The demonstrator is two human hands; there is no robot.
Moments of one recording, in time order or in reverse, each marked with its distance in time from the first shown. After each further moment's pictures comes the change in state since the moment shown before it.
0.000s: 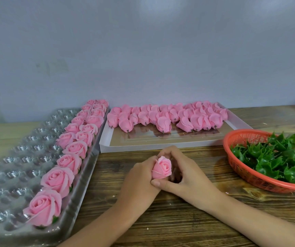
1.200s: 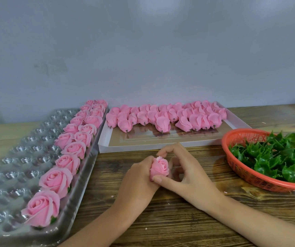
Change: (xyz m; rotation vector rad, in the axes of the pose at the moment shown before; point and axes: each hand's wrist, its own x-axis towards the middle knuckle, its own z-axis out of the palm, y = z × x) left_hand 0.000 0.004 -0.002 0.041 -0.024 -0.068; right_hand -0.002 0.000 -0.001 0.022 0.087 -0.035
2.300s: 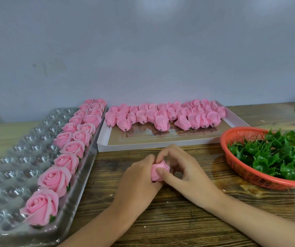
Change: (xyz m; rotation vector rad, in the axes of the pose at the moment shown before) left_hand -0.005 0.005 -0.001 0.131 0.053 0.092; right_hand 0.001 -0.004 -0.002 0.010 -0.029 -0.003
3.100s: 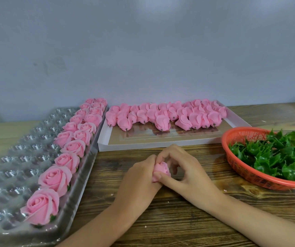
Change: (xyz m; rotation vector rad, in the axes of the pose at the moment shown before) left_hand 0.001 -0.004 0.001 -0.060 -0.039 0.049; right_hand -0.001 0.000 0.000 -0.081 0.009 -0.078
